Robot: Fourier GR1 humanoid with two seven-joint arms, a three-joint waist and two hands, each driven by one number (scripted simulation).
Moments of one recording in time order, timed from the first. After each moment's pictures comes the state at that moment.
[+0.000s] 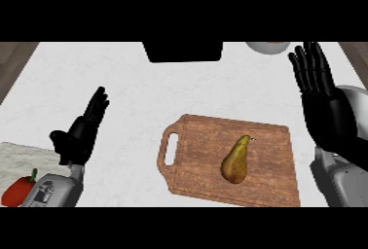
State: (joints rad) left arm -0.18 0.29 -0.20 -1.38 0.18 0.20 -0.07; right arm -0.31 -0.30 0.12 -1.67 -0.17 -0.11 -0.21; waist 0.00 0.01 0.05
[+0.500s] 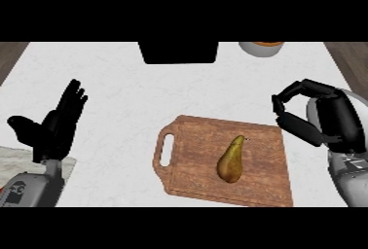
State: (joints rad) left arm -0.17 0.34 -0.09 -1.47 0.26 0.22 0.08; right arm -0.27 -0.42 0.15 -1.67 0.04 -0.20 0.03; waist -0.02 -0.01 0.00
